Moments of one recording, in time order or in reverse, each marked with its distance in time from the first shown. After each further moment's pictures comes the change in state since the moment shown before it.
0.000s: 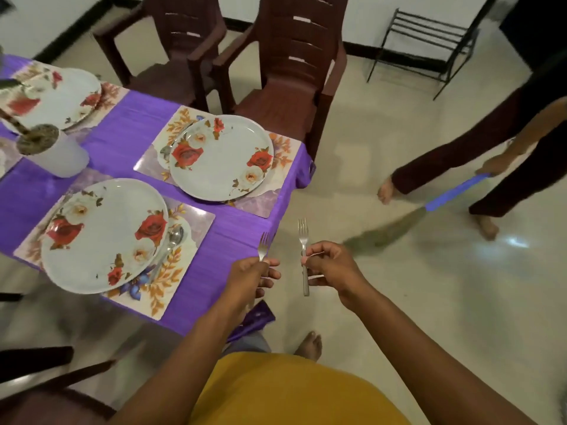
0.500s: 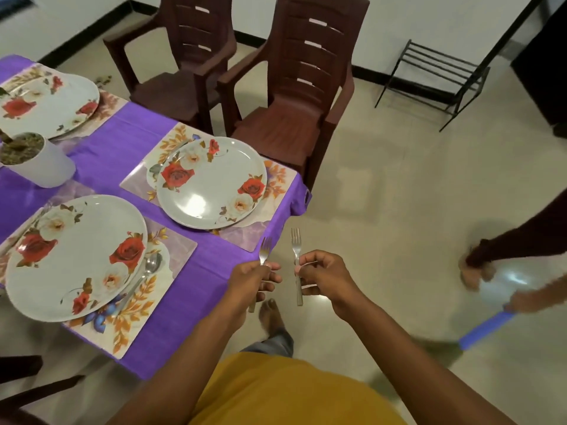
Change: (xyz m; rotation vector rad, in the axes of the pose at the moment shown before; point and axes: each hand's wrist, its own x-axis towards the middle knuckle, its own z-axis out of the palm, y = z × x) left_hand 0.063 0.046 0.046 -0.075 0.014 0.026; right_hand 0.071 -0.050 -0.034 -0.097 -0.072 -0.017
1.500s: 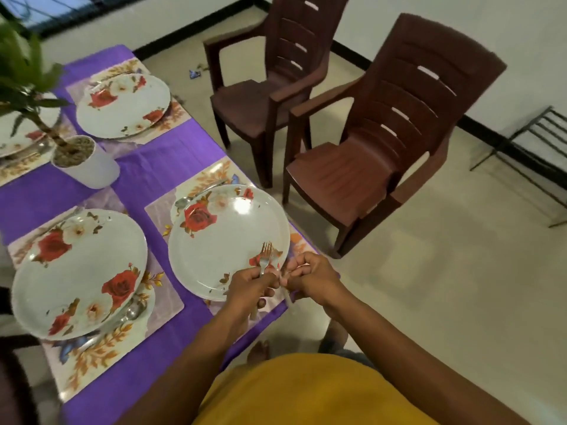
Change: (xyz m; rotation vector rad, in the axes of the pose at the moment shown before) left_hand 0.155 0.134 0.035 -0.229 0.425 -0.034; right_hand 0.227 -0.172 0.005 -0.364 -0.431 -0.024
